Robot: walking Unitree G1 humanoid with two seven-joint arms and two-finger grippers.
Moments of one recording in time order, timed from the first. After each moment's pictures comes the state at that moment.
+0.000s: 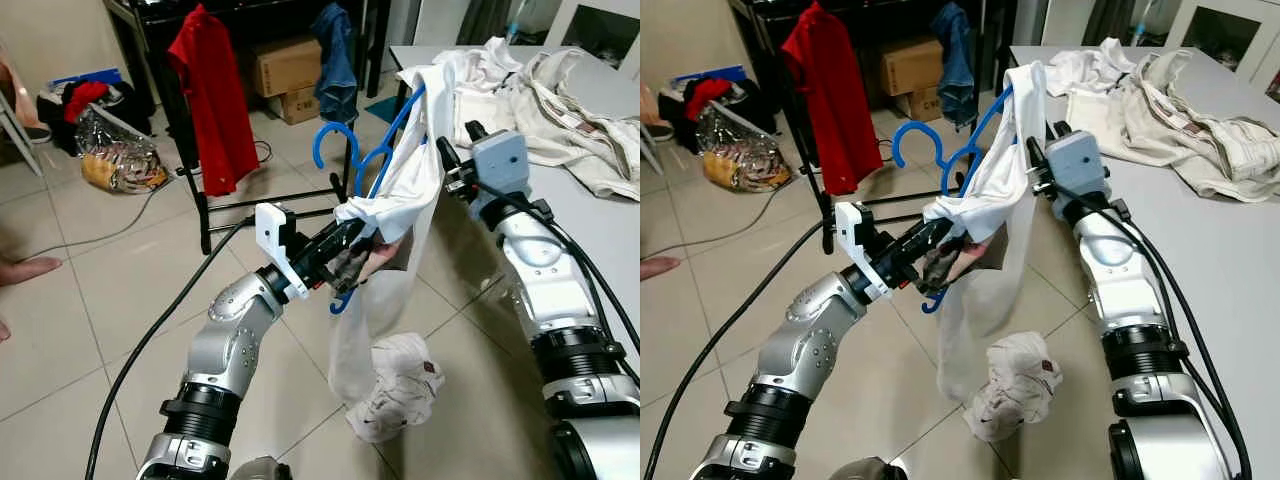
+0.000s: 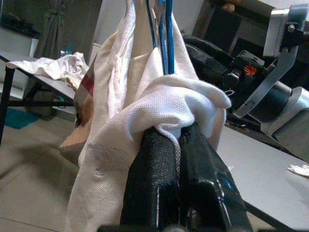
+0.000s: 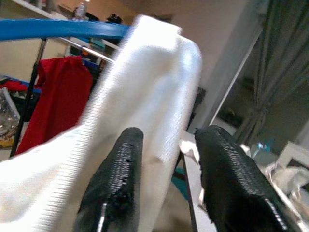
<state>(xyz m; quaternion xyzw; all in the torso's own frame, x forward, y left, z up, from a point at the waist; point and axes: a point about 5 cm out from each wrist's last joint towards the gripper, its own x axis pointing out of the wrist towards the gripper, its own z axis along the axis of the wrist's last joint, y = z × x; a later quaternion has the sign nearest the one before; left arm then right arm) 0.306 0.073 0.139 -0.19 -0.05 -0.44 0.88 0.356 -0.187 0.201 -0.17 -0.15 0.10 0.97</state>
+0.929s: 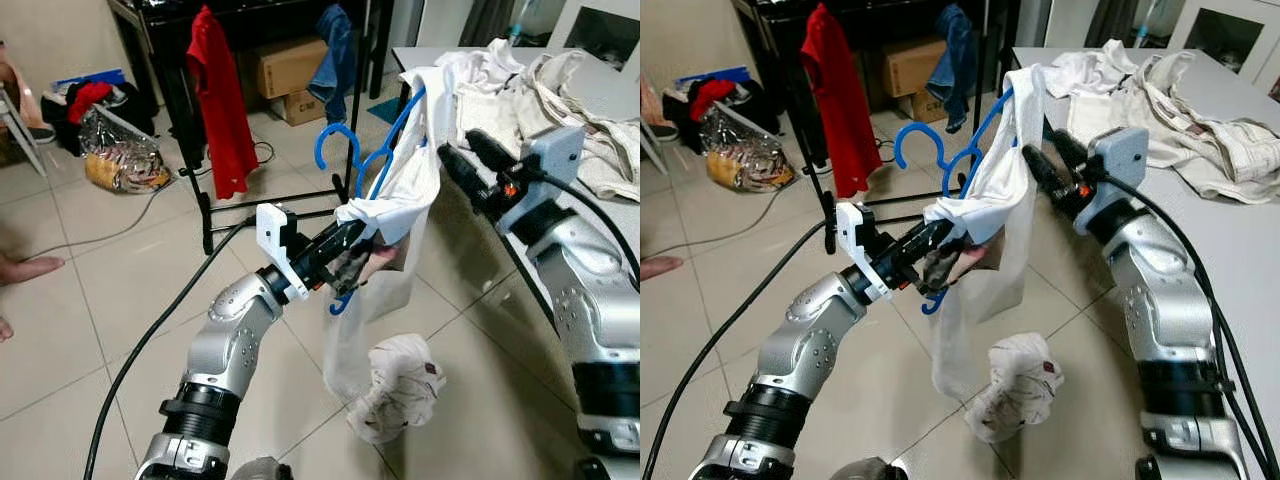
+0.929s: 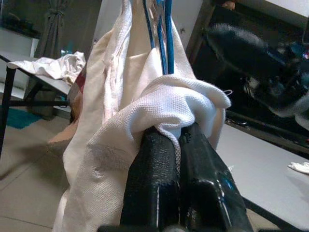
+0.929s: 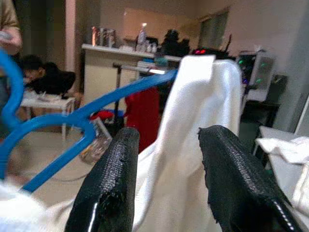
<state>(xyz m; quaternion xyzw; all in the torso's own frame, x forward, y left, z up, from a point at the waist) 0.306 0.073 0.138 -0.19 -0.05 -0.44 0.88 0.319 -0.190 0.214 -0.03 -0.11 0.25 0.96</state>
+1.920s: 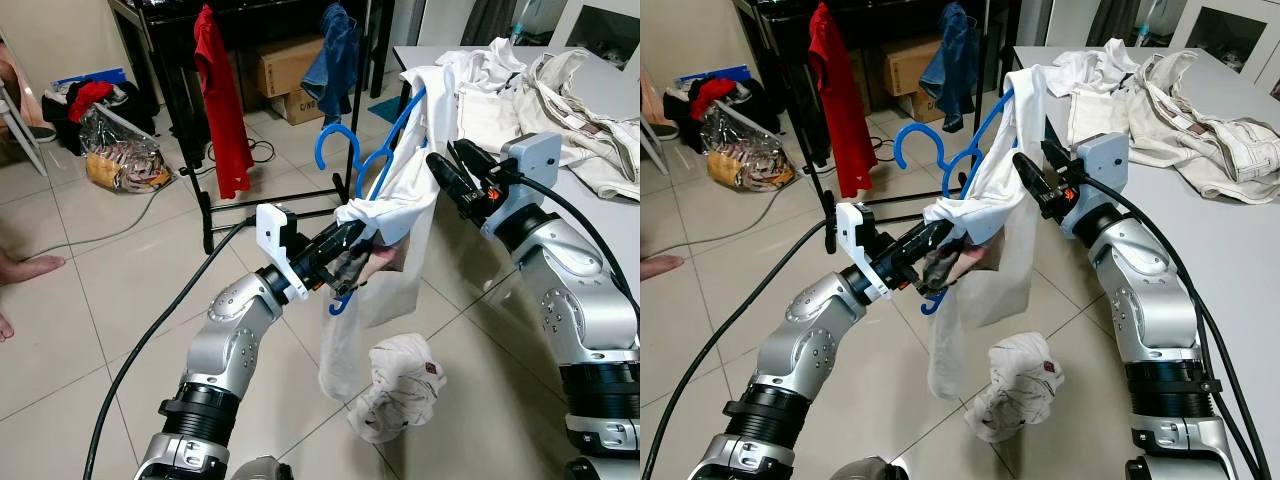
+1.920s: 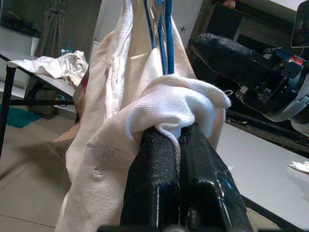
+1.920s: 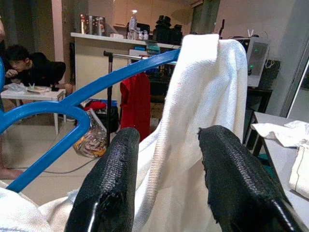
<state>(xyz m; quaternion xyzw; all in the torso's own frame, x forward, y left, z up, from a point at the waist) 0.306 0.073 0.138 -0.19 -0.05 -0.44 0.88 0.325 -0.182 0.210 -0.03 -0.09 0.23 0.97</state>
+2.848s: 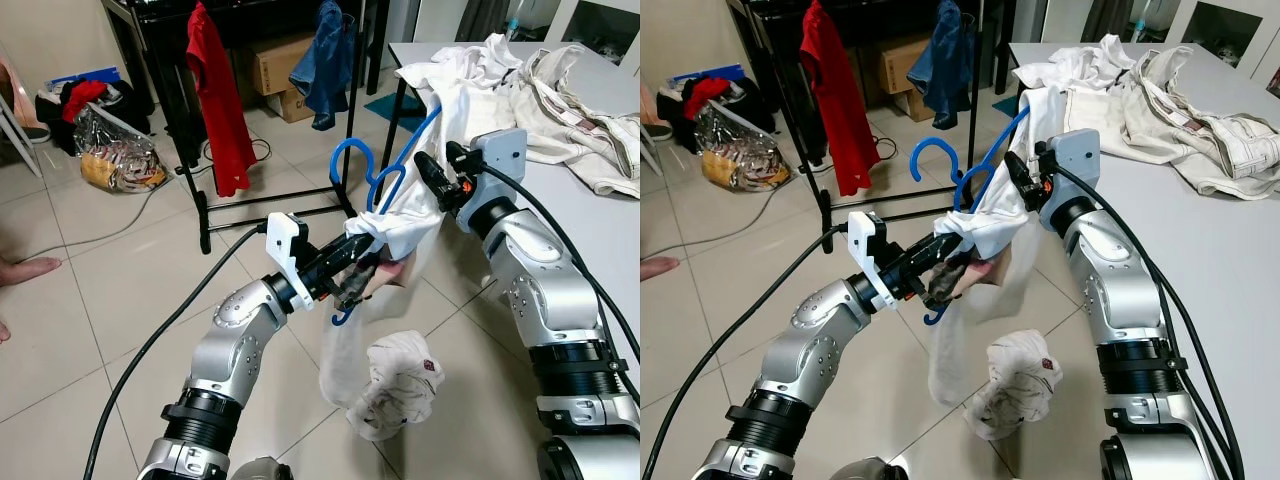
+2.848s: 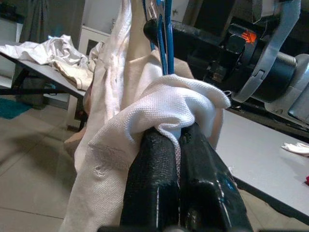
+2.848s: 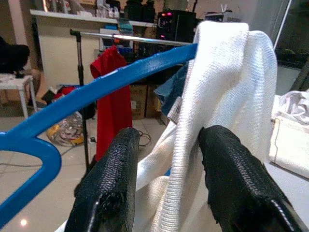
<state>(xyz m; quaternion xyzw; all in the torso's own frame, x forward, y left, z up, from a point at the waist) 0.300 0.066 0.131 -0.17 -0.03 -0.46 0.87 0.346 -0.164 0.201 -0.04 -0.05 0.16 0.98</state>
